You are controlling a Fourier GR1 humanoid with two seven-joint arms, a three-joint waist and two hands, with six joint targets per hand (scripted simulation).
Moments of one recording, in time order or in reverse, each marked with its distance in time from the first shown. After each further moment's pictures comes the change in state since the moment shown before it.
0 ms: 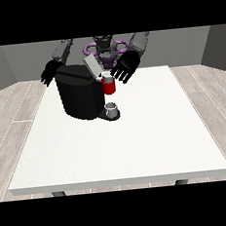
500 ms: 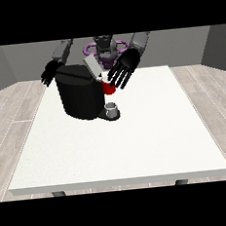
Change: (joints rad) left arm 0.002 0.016 -0.041 -0.002 -0.050 -0.050 -0.015; right arm 0.002 0.000 -0.004 0.022 -0.006 0.006 -0.018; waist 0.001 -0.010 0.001
